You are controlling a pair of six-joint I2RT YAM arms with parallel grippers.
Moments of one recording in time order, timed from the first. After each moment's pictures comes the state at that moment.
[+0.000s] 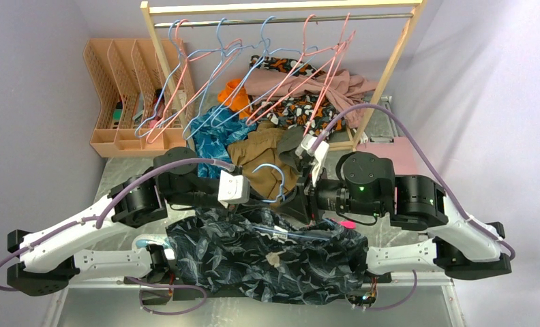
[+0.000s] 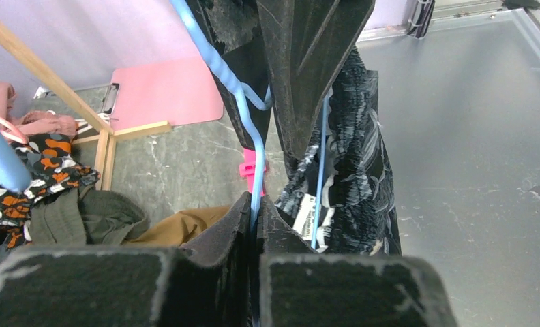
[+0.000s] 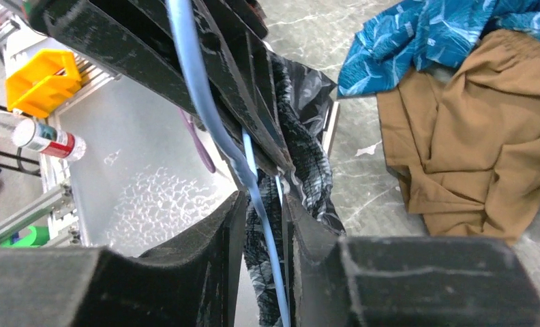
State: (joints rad) left arm -1.16 0.98 1.24 -0.43 0.42 0.22; right arm 1.34 1.01 1.59 -0.96 0.06 0.34
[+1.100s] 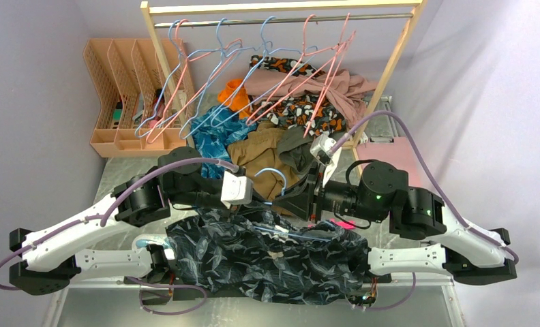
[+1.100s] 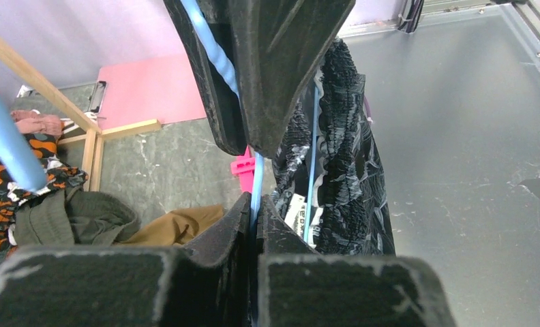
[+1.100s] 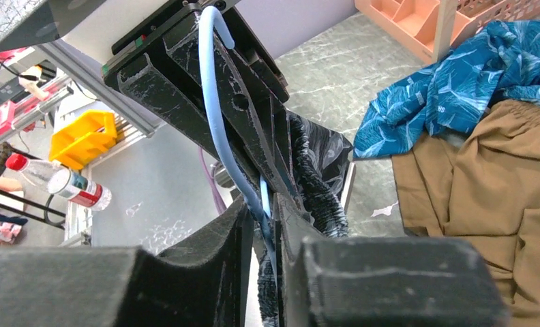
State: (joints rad) left arm -1.16 1.00 1.23 -0.43 0.44 0.22; right arm 1.34 0.86 1.35 -0.63 0.08 0.35
